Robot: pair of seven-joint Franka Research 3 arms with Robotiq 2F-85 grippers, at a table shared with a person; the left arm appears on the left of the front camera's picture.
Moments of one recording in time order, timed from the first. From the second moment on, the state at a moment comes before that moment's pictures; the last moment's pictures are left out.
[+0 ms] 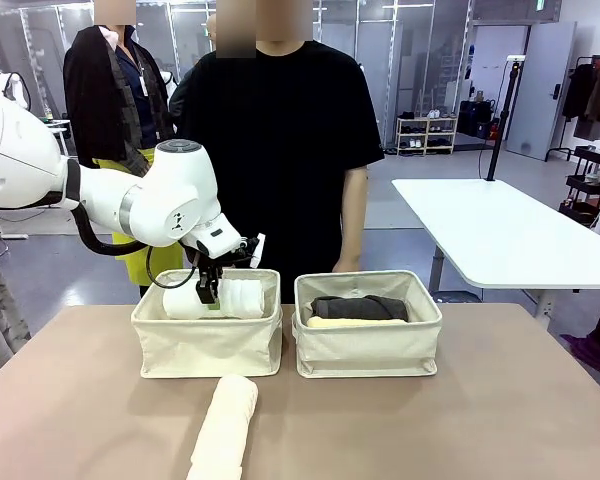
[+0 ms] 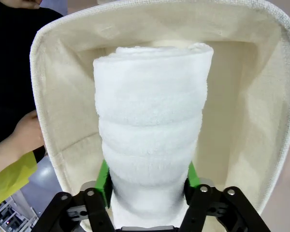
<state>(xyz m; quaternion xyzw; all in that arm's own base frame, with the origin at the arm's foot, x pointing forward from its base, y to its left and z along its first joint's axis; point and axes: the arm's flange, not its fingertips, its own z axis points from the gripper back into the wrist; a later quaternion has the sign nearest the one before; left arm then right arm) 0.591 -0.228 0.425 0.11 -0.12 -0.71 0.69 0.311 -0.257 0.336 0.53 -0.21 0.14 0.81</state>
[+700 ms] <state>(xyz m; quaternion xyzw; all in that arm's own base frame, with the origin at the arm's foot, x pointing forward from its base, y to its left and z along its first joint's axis) 0.591 -0.231 0.428 0.11 -0.13 -0.71 0.69 0.311 -0.257 0.336 0.53 -0.21 0.14 0.81</state>
